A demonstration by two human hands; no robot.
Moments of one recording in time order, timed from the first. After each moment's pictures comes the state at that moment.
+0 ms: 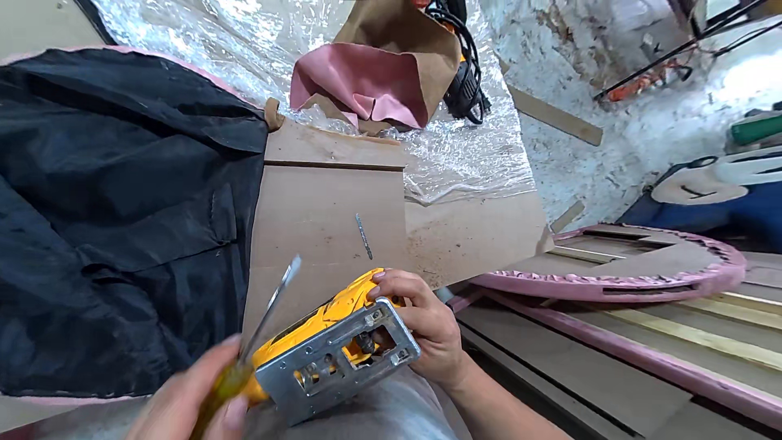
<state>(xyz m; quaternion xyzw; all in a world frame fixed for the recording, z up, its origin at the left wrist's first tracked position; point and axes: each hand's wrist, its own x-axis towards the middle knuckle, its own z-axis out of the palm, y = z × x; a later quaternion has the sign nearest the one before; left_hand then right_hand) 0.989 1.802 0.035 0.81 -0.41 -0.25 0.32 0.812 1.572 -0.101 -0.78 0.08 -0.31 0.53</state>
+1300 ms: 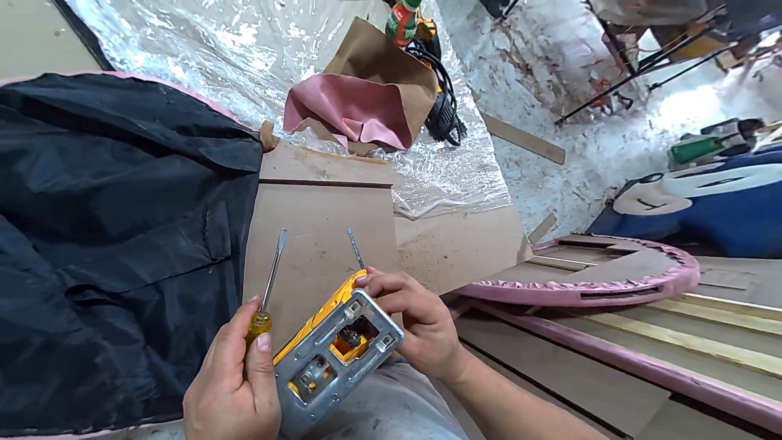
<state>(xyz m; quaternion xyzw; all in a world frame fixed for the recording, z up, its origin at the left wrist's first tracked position) 0.979 1.770 -0.065 0.85 -0.33 -0.09 0.40 0.829 1.562 -0.084 -0.74 0.08 -0.27 0.61</state>
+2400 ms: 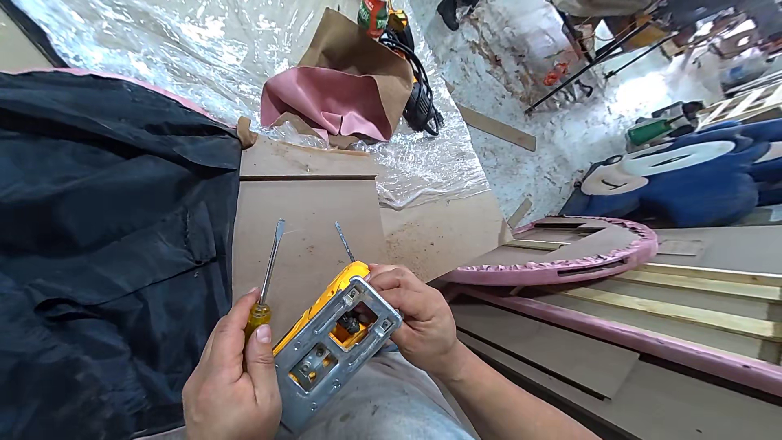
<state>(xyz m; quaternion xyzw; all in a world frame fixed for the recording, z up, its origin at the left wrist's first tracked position) 0.984 1.768 -0.069 0.82 -0.36 -0.10 0.43 0.822 1.578 -0.073 -0.78 0.15 -0.30 0.53</state>
